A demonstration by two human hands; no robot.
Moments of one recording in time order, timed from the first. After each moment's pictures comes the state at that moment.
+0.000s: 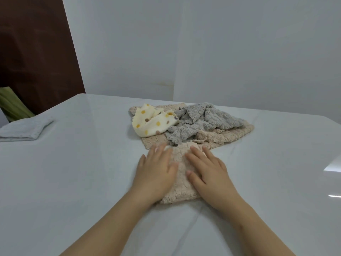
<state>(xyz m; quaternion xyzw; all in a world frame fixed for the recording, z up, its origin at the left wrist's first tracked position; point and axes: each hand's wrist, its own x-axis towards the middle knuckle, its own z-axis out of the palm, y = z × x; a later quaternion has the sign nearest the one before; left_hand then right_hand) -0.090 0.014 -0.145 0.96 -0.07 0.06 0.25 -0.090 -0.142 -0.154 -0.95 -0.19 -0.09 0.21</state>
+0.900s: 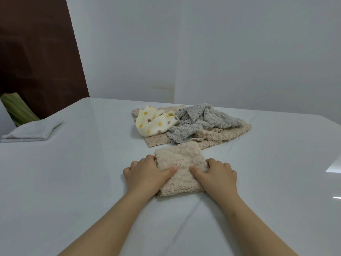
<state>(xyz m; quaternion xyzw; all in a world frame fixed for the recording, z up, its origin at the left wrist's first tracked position) -0.104 0.022 -0.149 0.97 0.12 0.03 0.22 -0.103 -0.138 -0.150 -0.97 0.06 -0.06 0.25</state>
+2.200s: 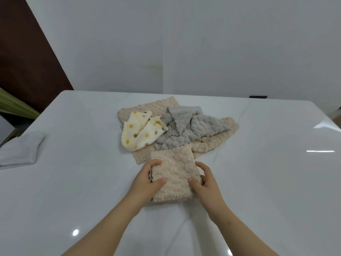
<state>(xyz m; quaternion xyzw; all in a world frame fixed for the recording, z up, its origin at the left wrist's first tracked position) -0.069 0.019 -0.094 0.72 0.08 -0.13 0.67 -0.080 -0.158 -0.099 -0.74 0.12 0.12 0.65</state>
